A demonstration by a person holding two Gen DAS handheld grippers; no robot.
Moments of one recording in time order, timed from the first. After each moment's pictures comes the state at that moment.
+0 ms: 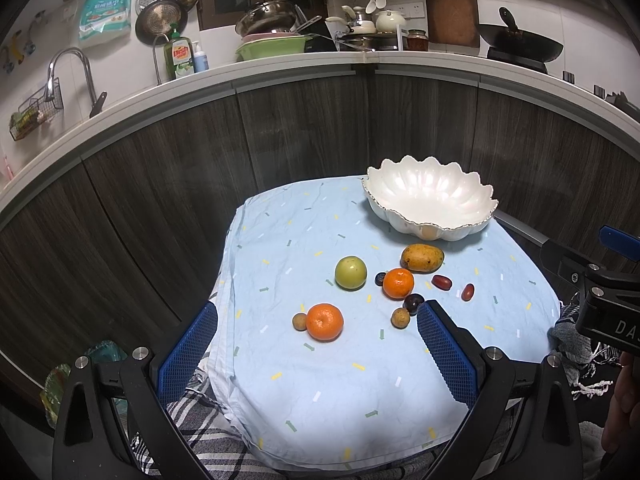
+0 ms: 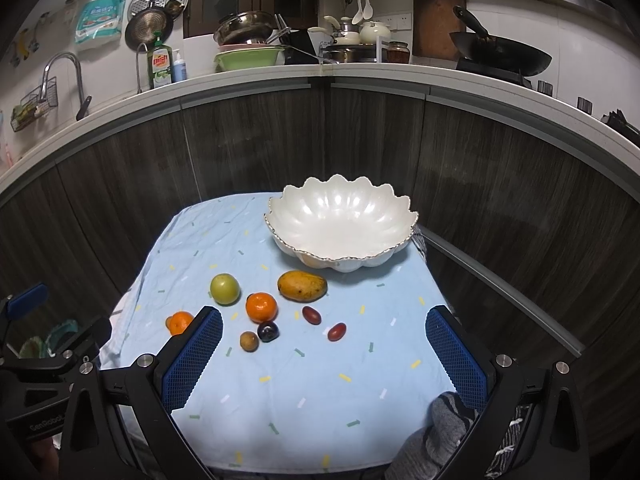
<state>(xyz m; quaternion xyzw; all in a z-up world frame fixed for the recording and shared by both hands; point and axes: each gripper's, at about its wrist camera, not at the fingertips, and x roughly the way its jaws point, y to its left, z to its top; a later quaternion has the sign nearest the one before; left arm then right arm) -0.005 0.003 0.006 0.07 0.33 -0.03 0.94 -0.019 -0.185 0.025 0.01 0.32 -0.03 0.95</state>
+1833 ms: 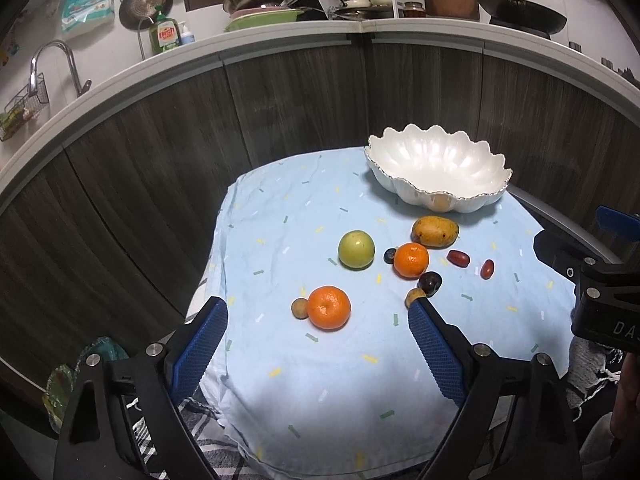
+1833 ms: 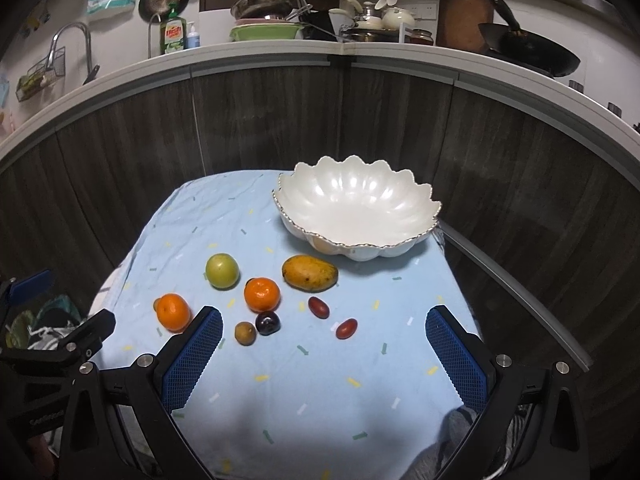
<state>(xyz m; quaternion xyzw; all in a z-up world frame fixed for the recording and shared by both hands) 0.028 0.007 -0.036 0.08 0.37 -0.04 0.93 0.016 -0.170 -0.012 -0.03 0.35 -0.01 0.94</state>
